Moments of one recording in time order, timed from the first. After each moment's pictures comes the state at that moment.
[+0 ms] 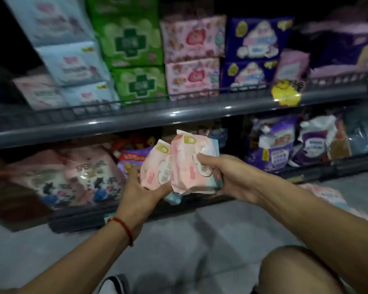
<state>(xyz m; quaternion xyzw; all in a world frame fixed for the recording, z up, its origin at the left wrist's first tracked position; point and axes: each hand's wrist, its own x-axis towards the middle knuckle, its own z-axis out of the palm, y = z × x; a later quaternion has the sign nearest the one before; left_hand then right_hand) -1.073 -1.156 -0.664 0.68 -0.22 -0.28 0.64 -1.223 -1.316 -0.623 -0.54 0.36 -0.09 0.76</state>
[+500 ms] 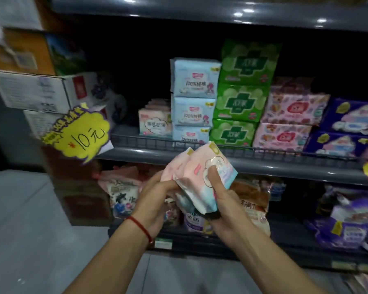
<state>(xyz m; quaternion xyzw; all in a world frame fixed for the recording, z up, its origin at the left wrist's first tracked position) -0.958 -1.056 -0.571 0.58 -0.13 -0.29 0.75 -1.053 -1.167 -0.574 -0.45 0.25 -0.22 0.83</state>
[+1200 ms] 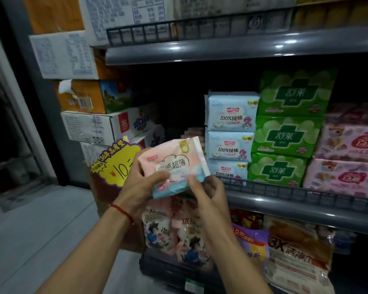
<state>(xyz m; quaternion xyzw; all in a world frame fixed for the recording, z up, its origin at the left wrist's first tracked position) -0.829 -1.021 -0.525 0.56 -0.22 -0.06 0.80 -0.955 -1.140 -0.540 -0.55 0.12 -0.23 0.79</state>
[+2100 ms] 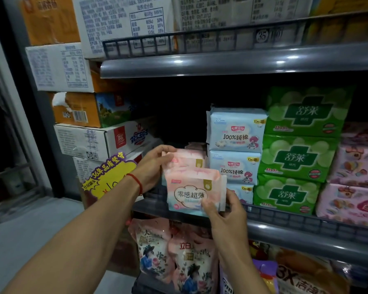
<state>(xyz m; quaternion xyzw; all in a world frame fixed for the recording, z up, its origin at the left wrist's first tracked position) -0.720 -1.082 -0.485 0.64 -0.26 -0.15 0.71 -0.913 -1.194 -0.560 -0.63 0.16 -0.33 0.68</state>
